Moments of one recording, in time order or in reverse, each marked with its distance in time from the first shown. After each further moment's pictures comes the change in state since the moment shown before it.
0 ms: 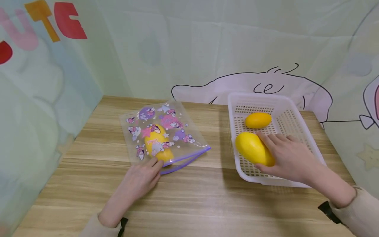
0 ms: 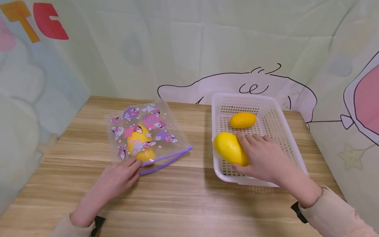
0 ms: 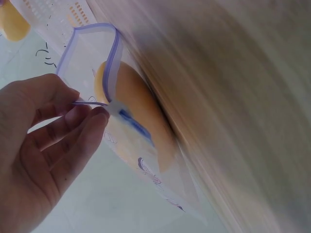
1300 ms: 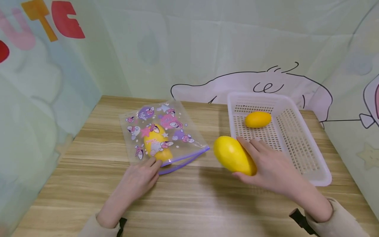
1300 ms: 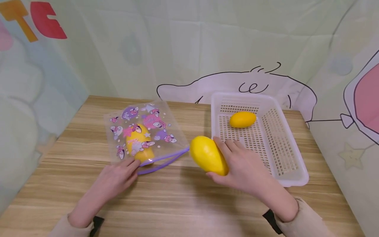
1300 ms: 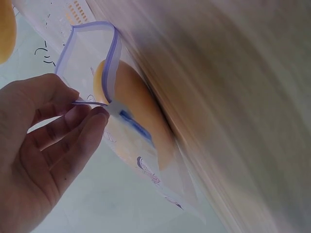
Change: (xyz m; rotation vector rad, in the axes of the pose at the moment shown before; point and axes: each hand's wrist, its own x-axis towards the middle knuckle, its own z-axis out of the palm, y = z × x) left_hand 0.000 0.000 -0.002 -0.007 -0.020 -0.022; right_hand 0.004 -0.054 0.000 0.148 0.119 0.029
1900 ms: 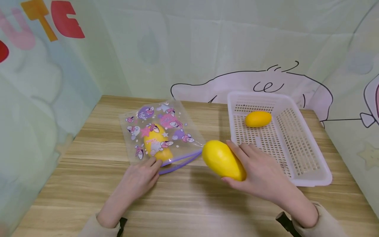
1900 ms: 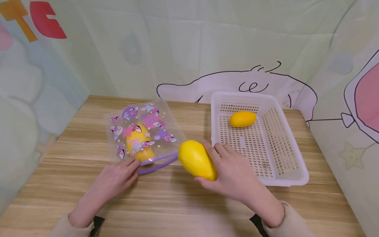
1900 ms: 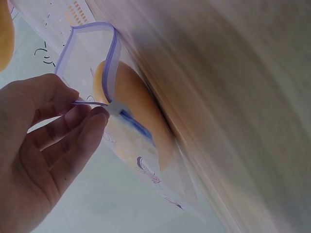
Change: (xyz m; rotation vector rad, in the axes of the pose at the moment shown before) left_hand 0.001 0.001 0.000 -0.011 -0.010 -0.007; right_hand 0.000 -0.023 0.012 0.010 0.080 -0.038
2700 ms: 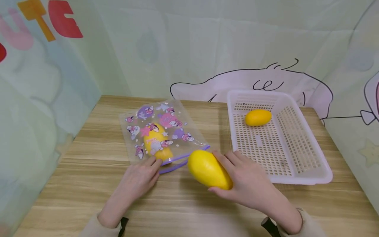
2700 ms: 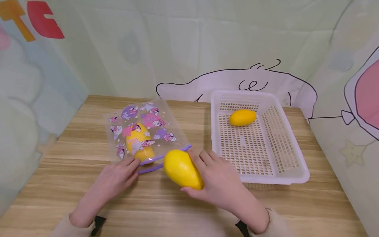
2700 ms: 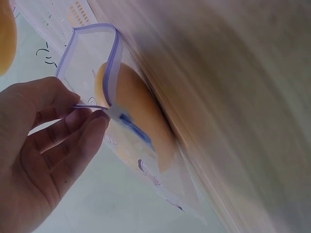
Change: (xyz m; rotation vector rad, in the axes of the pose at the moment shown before) left_hand 0.001 0.001 0.000 0.009 0.008 -0.014; right_hand 0.000 -0.028 0.015 0.041 0.016 -0.066
